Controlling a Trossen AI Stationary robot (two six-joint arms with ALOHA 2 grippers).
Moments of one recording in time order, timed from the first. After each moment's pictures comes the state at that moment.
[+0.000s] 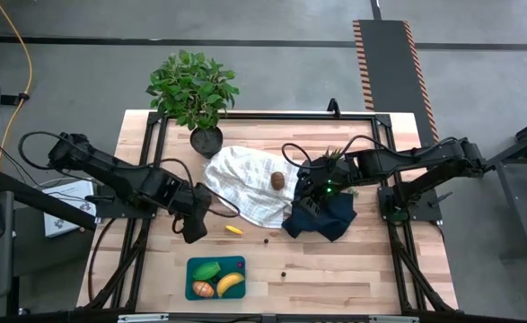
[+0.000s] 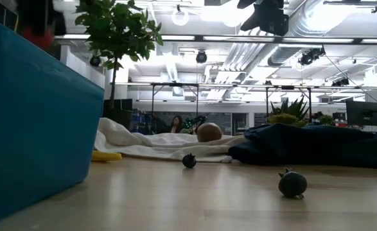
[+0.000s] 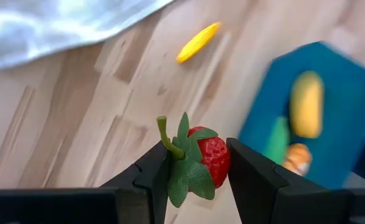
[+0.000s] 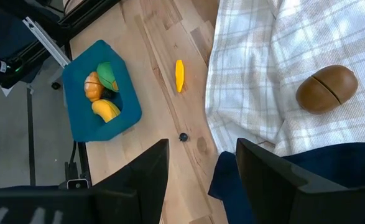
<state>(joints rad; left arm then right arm) -0.25 1.27 1.10 -1.10 -0.01 -0.82 0.12 1.36 1.23 -0.66 -0.03 0.63</state>
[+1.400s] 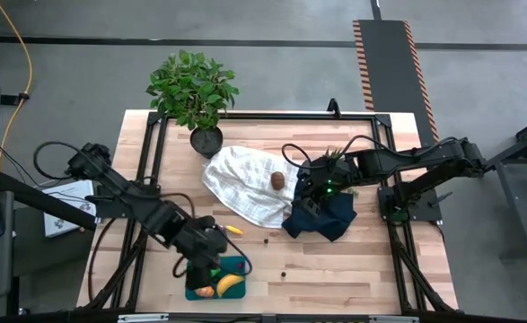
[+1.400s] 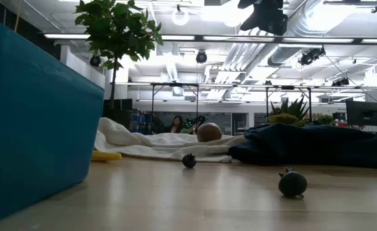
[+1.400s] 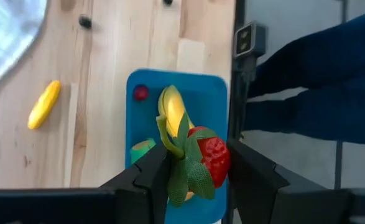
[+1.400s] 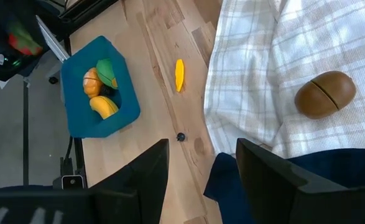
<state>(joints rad) -0.50 1.55 1.43 -0.94 -0.01 -0.74 0.12 1.36 1.23 -0.66 -0.03 0.59</state>
